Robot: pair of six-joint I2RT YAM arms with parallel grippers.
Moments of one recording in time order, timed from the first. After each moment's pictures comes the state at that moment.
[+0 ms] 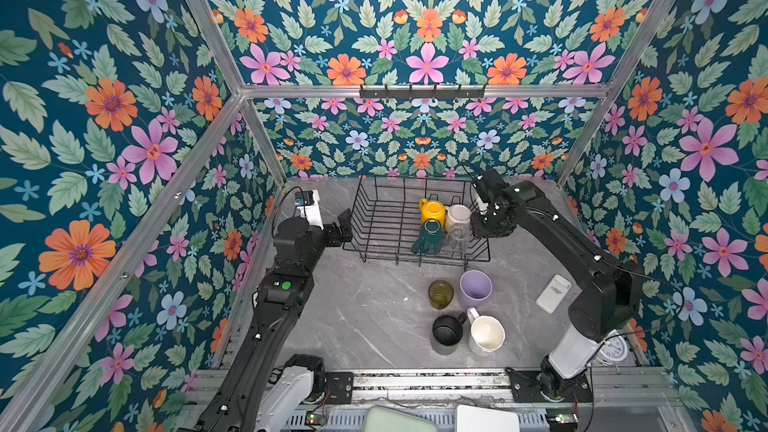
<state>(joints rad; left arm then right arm) -0.20 0.89 0.83 -0.16 0.00 -0.20 0.41 1.69 1.62 -1.17 0.06 0.34</state>
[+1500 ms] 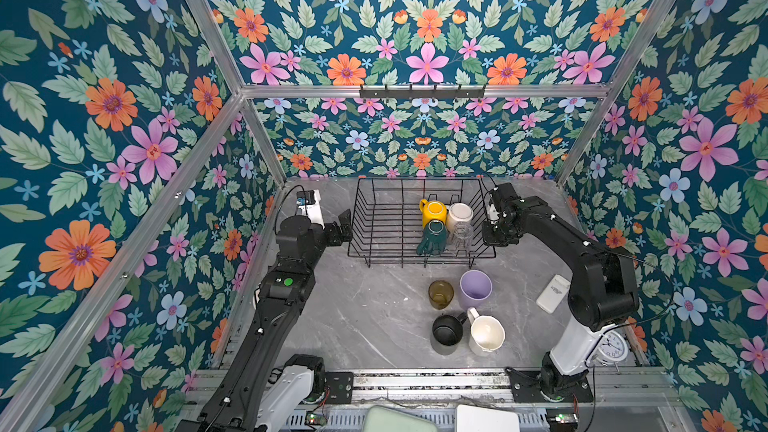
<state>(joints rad) -0.20 0.92 0.83 -0.16 -0.01 -0.21 0.25 1.78 1.42 -0.91 -0.04 0.26</state>
